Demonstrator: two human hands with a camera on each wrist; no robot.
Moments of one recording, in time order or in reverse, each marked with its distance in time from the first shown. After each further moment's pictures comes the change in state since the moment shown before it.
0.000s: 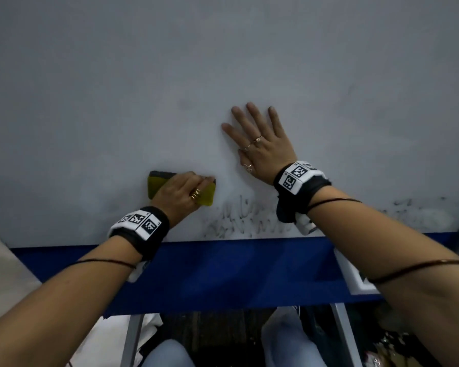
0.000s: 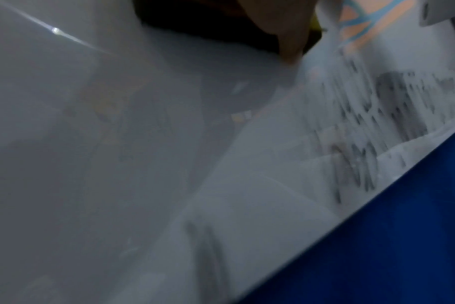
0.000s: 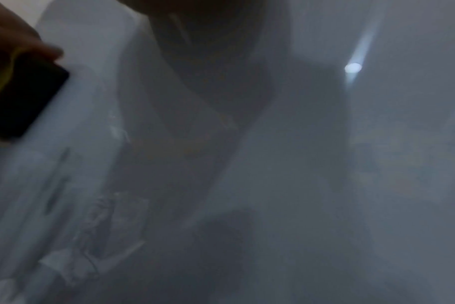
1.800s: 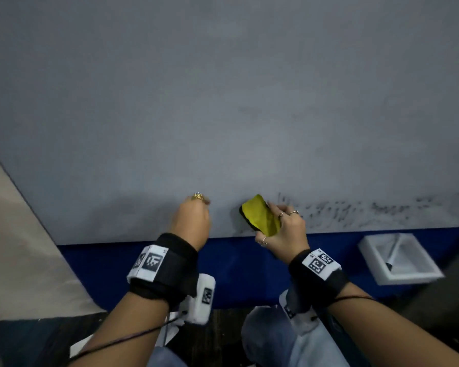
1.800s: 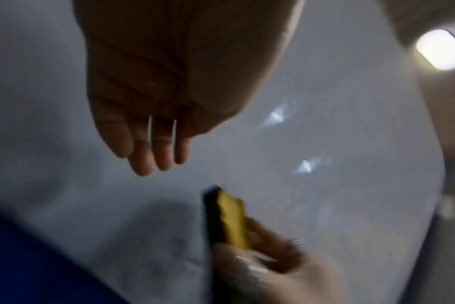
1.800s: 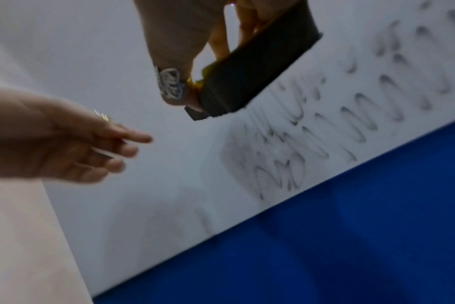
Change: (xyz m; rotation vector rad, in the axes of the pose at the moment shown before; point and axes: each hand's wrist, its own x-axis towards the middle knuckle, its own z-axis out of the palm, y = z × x) left_hand -0.025 0.008 -0.101 -0.630 -0.451 -1.163; right_hand -0.071 -0.156 -0.040 0.802 -0.316 0.873
